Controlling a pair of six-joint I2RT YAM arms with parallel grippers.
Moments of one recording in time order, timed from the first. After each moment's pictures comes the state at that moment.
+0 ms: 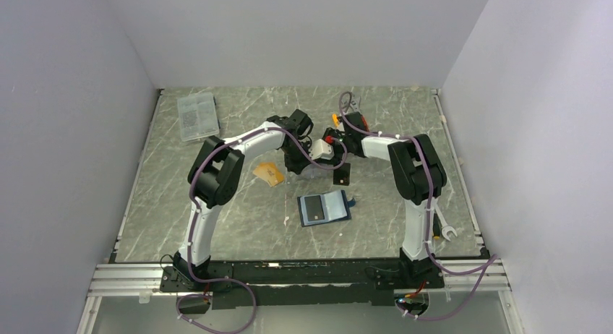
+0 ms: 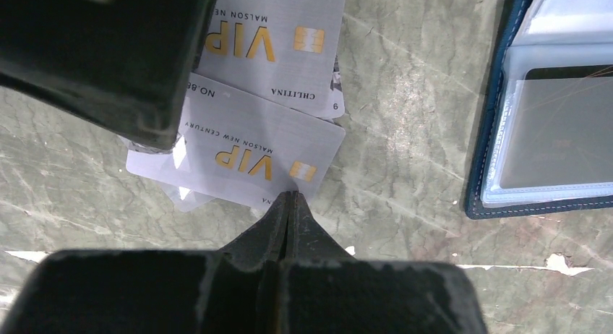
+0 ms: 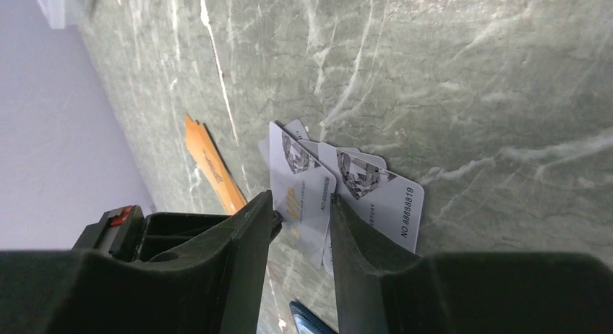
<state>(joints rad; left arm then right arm) -0.63 2.18 1.70 -0.80 0.35 0.78 0.36 2.05 1.24 -0.05 -0.54 0.79</state>
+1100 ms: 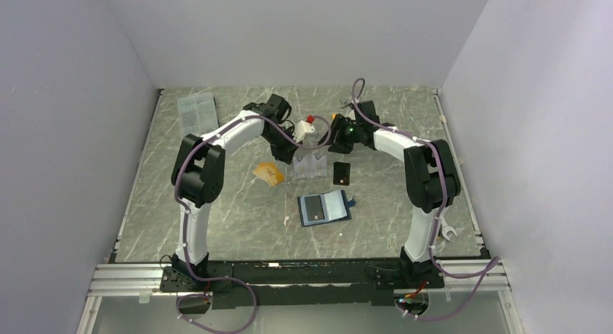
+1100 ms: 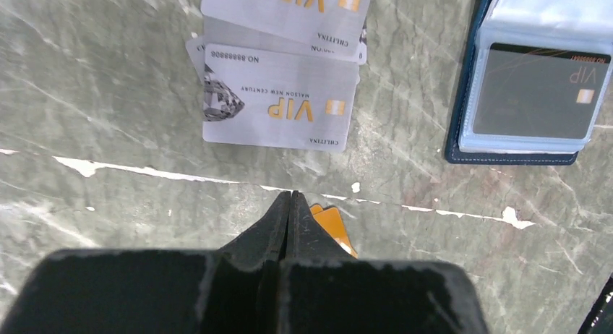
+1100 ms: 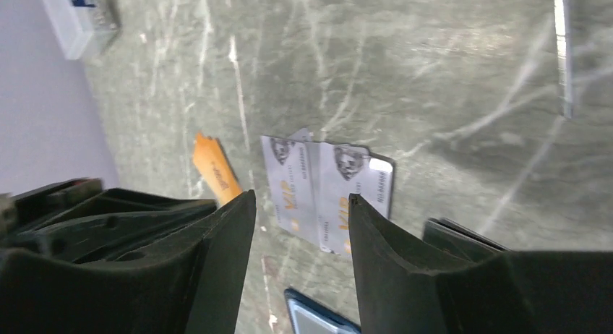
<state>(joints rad) -0.49 2.10 1.70 -0.86 0.51 0.74 0.30 1.94 1.25 -0.12 -0.49 0.72</state>
